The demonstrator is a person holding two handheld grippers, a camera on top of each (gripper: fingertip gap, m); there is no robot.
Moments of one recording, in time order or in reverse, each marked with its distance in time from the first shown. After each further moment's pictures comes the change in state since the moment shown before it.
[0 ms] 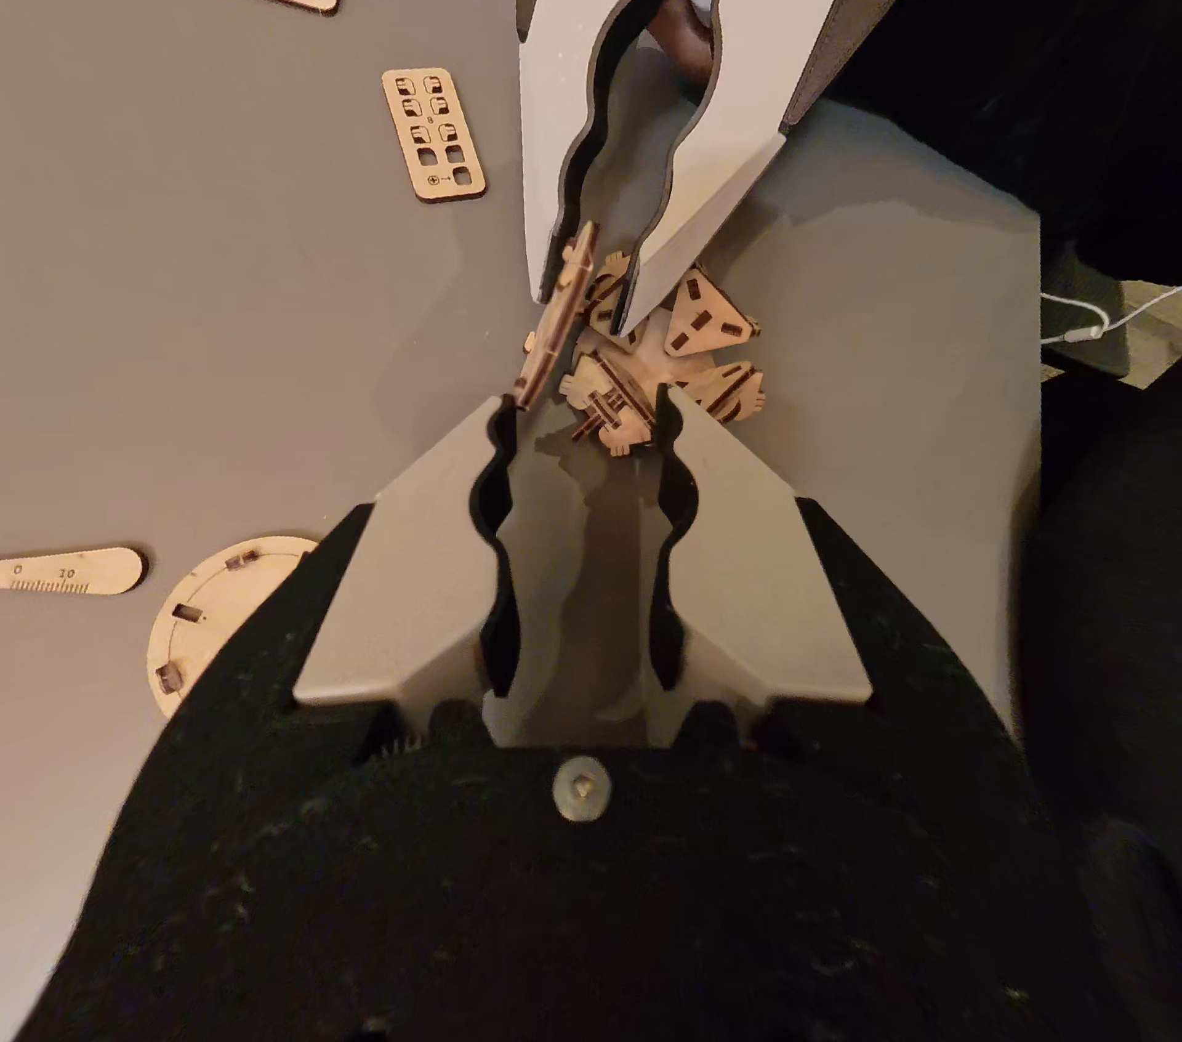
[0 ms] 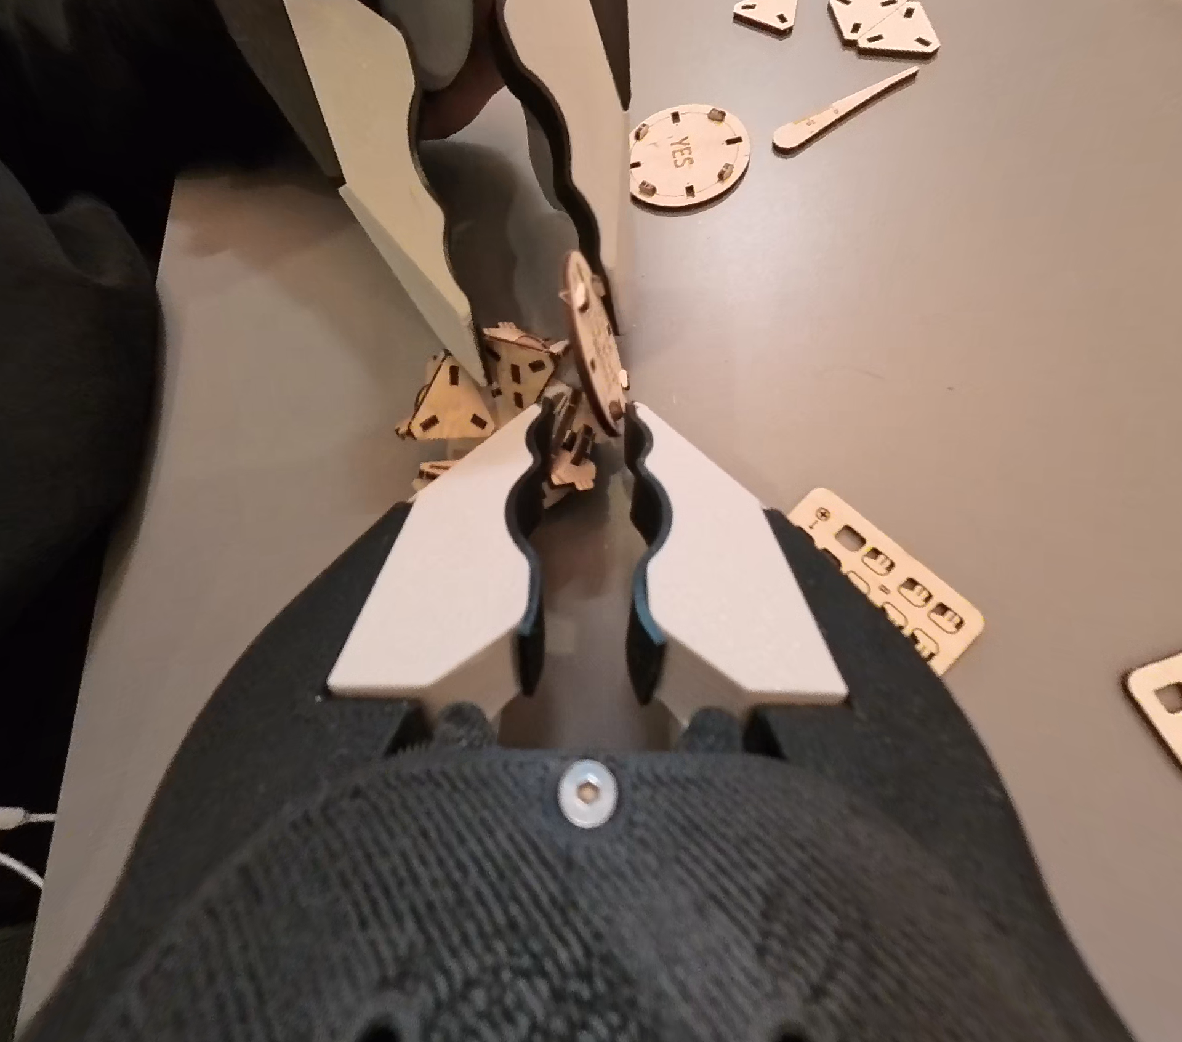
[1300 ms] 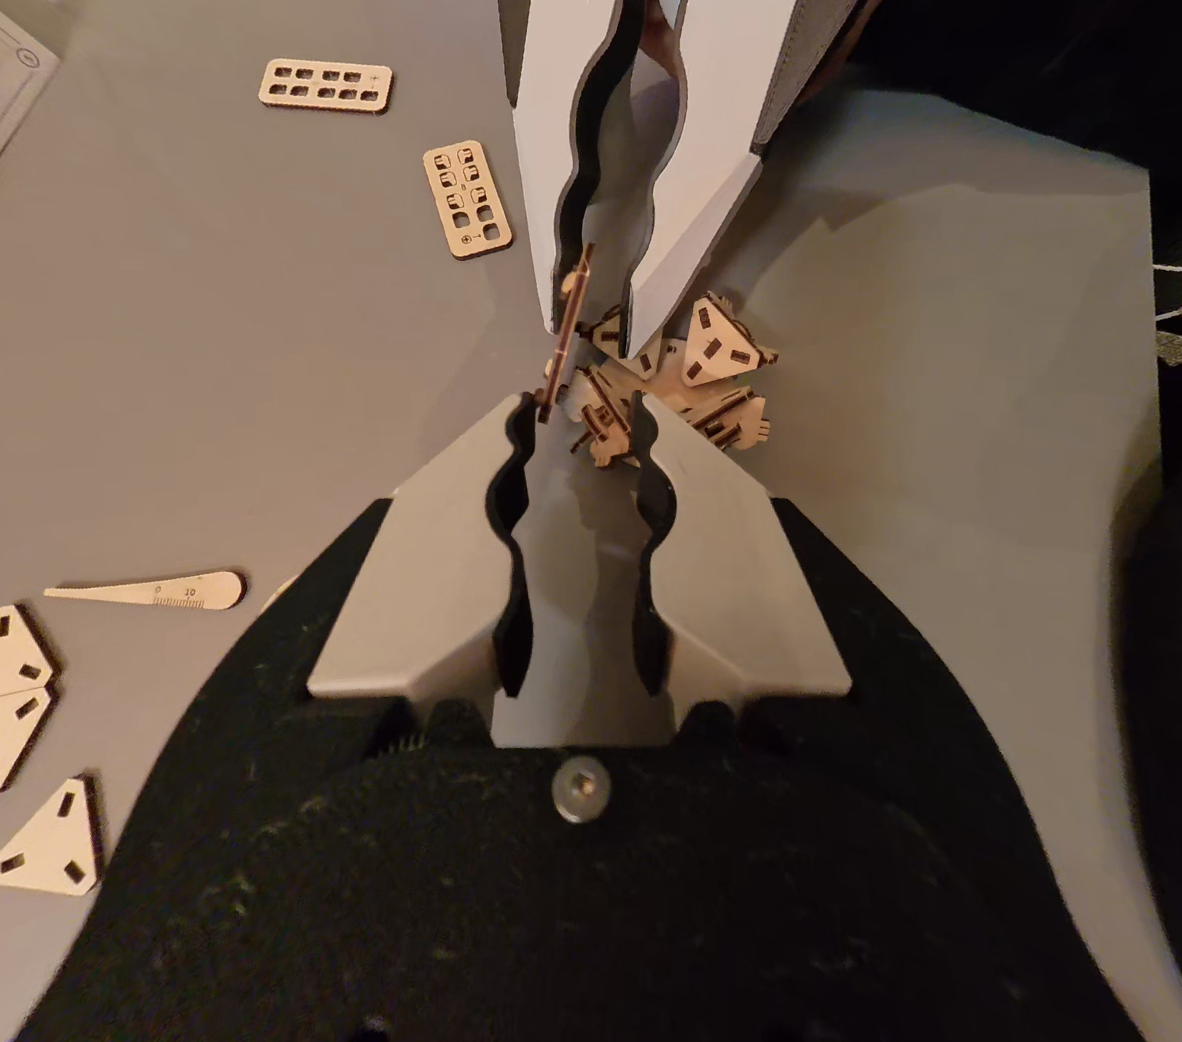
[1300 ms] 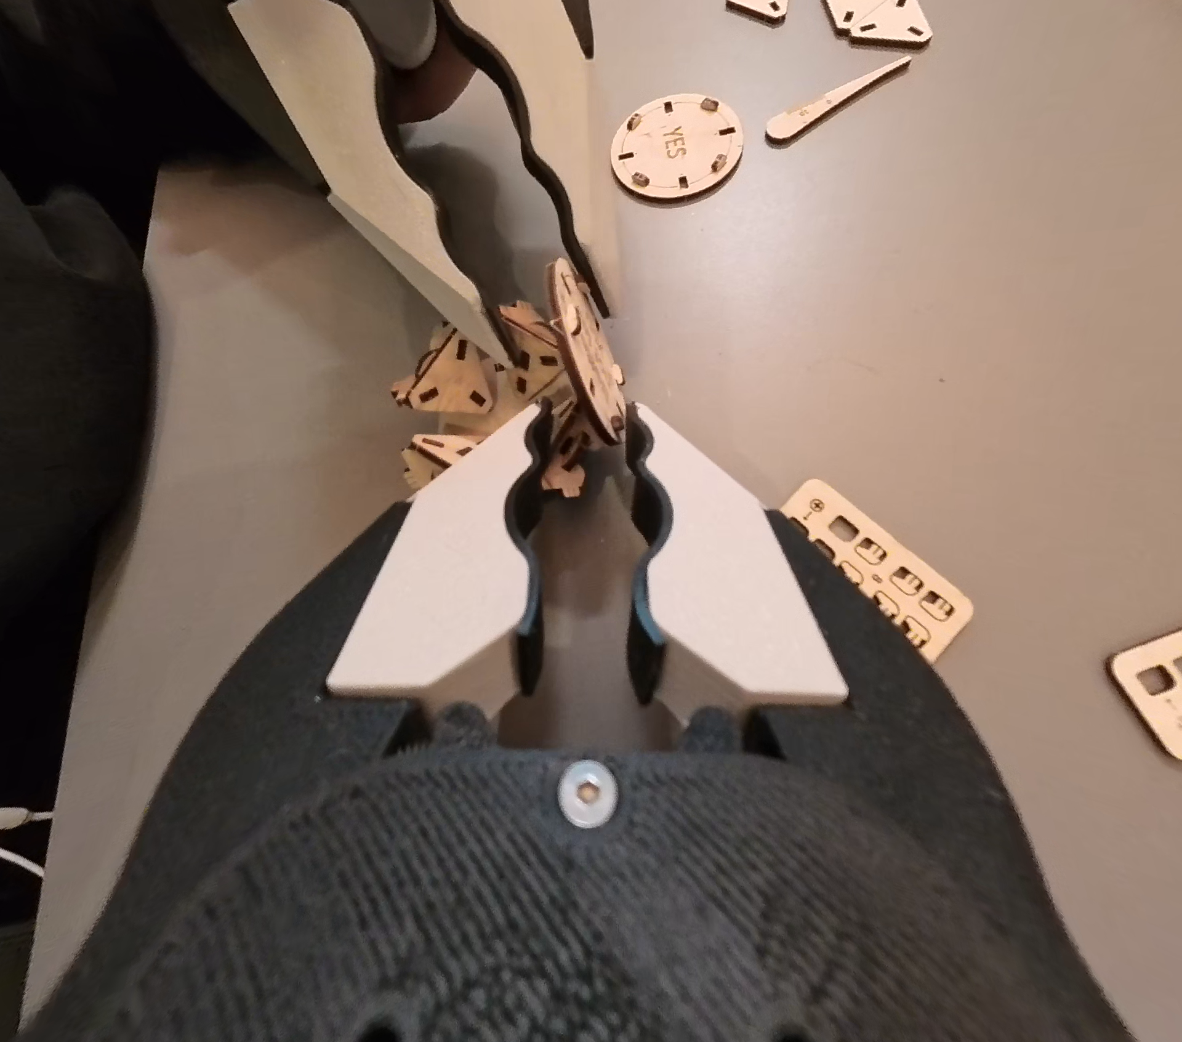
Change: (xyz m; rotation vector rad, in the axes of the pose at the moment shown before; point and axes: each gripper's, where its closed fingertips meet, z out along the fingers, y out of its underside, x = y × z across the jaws) left arm -0.003 -0.011 -0.003 0.034 -0.138 0.156; right arm 0.001 0.002 -0.001 -0.017 0.017 -0.002
